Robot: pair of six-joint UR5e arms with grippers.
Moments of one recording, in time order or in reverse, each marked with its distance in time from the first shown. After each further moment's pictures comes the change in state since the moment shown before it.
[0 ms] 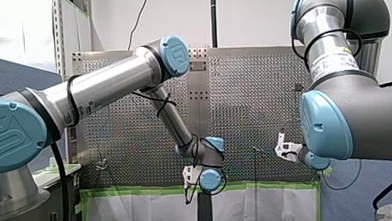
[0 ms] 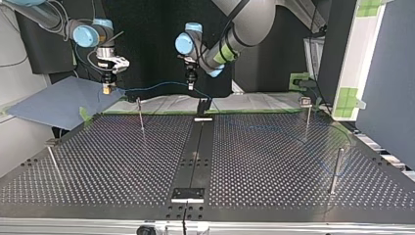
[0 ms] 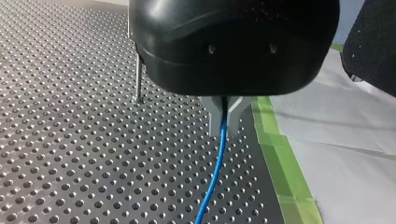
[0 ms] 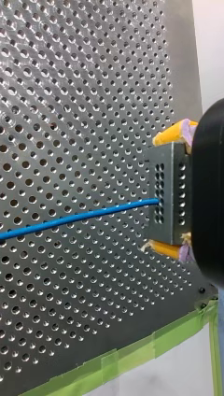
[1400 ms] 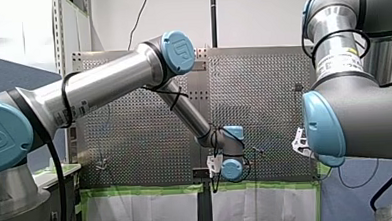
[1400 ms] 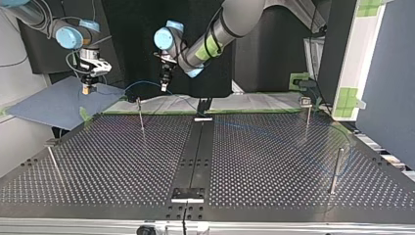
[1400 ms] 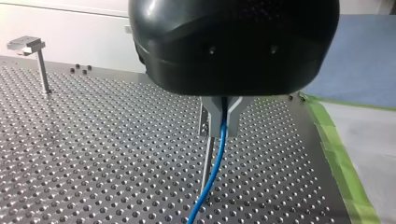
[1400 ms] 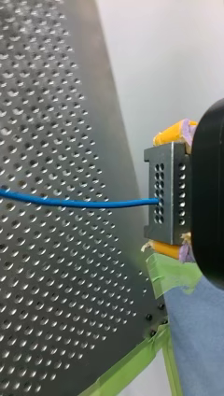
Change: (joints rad) left arm -0.100 -0.005 0.183 -0.040 0.058 -0.052; right arm -0.121 -0.003 -0.041 0.028 0.019 0.116
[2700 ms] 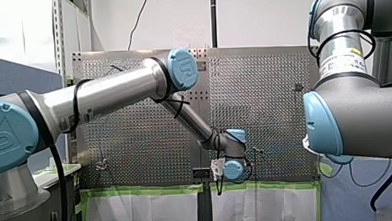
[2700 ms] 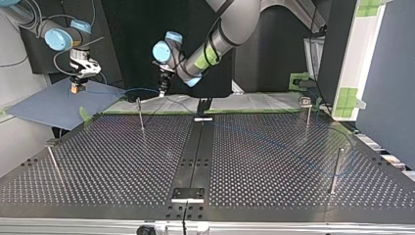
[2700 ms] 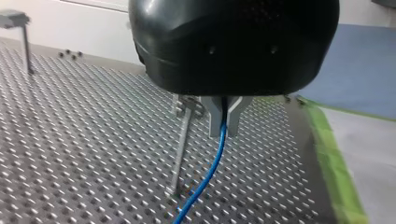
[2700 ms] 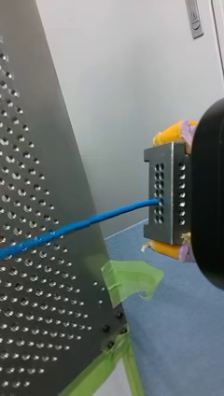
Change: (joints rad) left arm 0.038 -0.111 0.184 -0.124 0.080 -0.070; right arm -0.058 0.001 -0.039 0.083 0.027 0.019
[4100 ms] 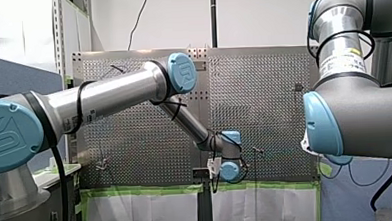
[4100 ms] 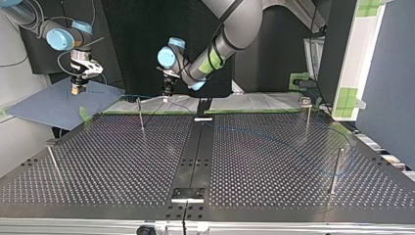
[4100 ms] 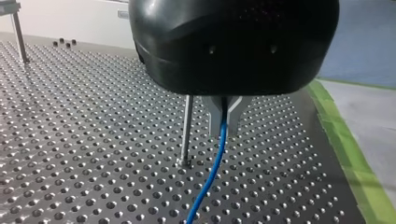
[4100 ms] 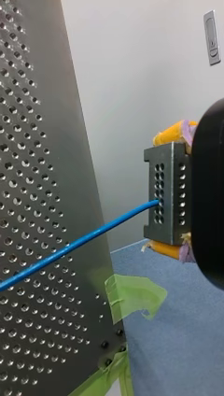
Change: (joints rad) left arm 0.036 -0.011 0.014 0.046 0.003 0.075; right arm 0.008 0.004 0.001 -0.043 -0.008 -0.086
